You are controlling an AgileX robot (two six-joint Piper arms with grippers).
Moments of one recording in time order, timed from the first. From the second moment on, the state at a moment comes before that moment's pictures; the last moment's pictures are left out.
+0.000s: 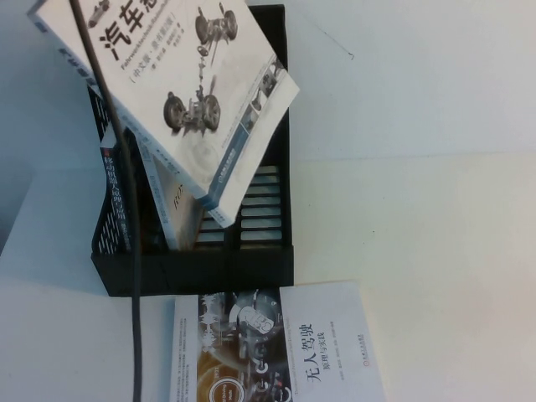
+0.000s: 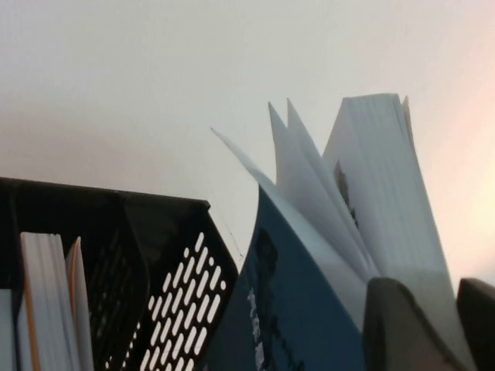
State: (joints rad) right arm 0.48 0.69 -0.67 0.05 0.90 0.20; left arm -0.14 1.36 -1.50 -1.03 0.65 0.38
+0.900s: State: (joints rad) right arm 0.48 0.69 -0.67 0.05 0.88 0.20; left arm -0.16 1.48 -1.50 -1.02 0.42 0.30
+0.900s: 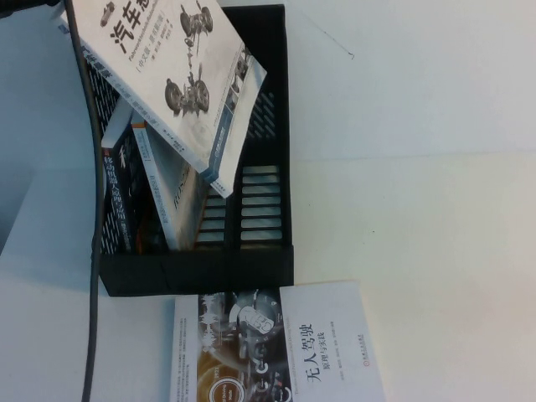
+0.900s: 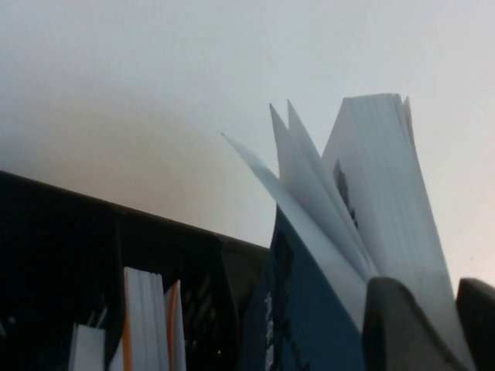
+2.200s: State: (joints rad) right arm 0.48 0.69 -0.67 0.03 0.84 0.20; left arm -0.32 1.67 -1.50 -0.85 0.30 0.33
